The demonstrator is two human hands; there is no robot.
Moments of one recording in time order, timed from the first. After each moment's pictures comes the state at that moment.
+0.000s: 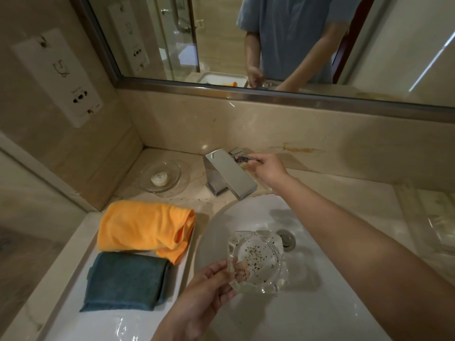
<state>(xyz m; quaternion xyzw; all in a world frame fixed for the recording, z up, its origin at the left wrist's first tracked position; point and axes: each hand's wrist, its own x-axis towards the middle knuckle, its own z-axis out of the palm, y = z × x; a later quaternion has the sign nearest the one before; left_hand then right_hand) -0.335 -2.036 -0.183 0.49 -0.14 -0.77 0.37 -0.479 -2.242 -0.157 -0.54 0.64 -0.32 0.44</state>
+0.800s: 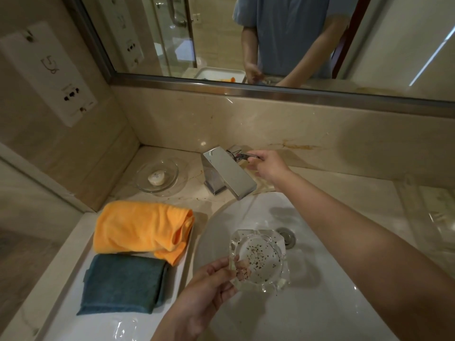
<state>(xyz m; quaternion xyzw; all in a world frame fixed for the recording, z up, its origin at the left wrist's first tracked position) -0.336 -2.043 -0.189 0.49 -0.14 -0.77 0.37 -0.481 -2.245 -0.155 -0.52 0.63 -0.32 0.47</state>
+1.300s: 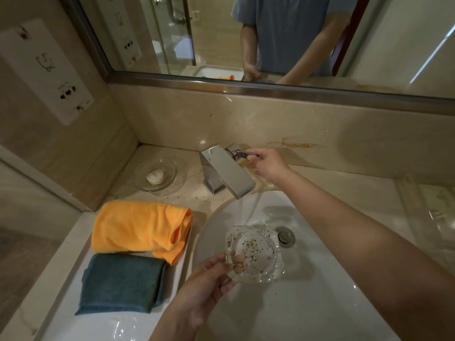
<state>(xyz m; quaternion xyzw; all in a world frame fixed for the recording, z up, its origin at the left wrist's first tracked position) -0.334 -2.052 -0.204 0.50 -0.15 -0.77 0.36 -0.482 -2.251 -0.160 -0.54 0.62 -0.32 0.47</state>
